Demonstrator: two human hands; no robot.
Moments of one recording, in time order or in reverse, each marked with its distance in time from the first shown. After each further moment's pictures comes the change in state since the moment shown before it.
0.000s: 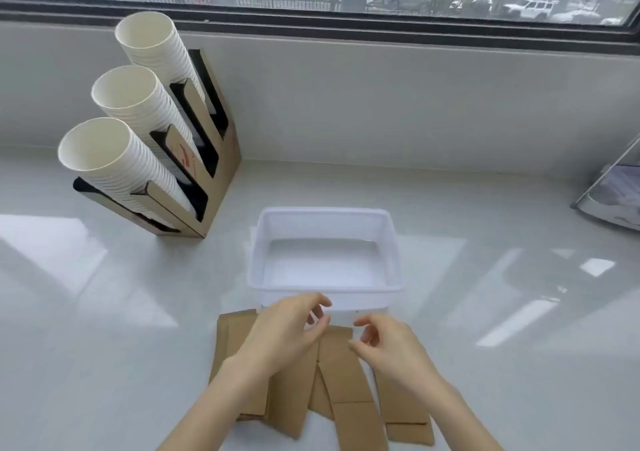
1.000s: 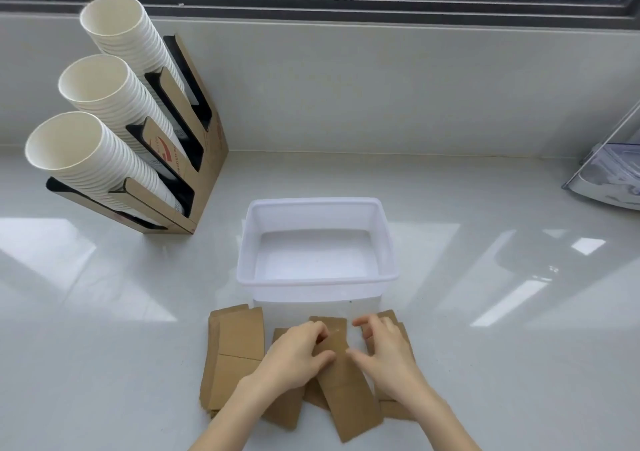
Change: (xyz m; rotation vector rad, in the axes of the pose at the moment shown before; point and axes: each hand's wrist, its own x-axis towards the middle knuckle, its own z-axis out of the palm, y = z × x) left_hand 0.000 -0.017 0.055 -0.024 -0.280 -0.094; right_hand -0.001 0.026 0.026 -0.010 0.090 0.018
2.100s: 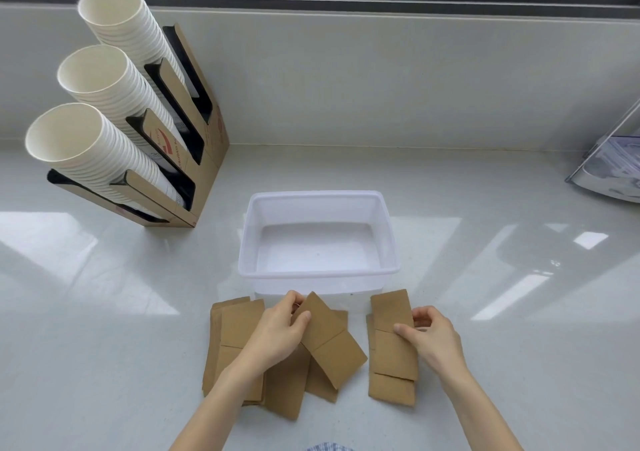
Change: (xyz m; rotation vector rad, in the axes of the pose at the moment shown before) left_hand -0.010 -0.002 -0.026 -0.453 0.158 -0.122; right_hand 0.003 0.033 -0.036 0.427 0.184 0.385
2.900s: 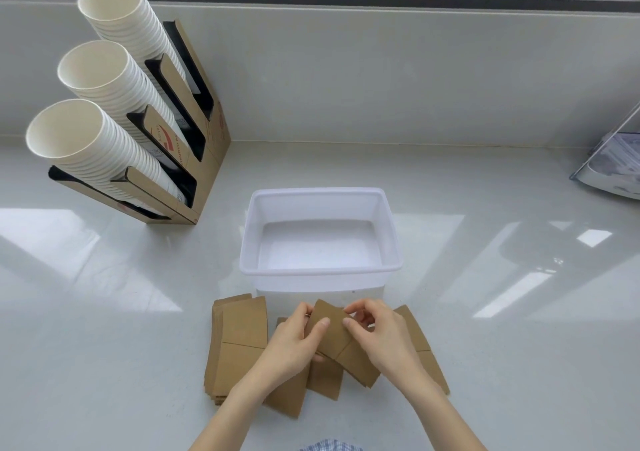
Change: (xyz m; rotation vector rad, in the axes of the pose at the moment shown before) left_hand -0.014 0.003 0.019 -0.169 -0.055 -0.069; right_hand -0.025 -0.028 0.045 -0.148 -0.187 -0.416
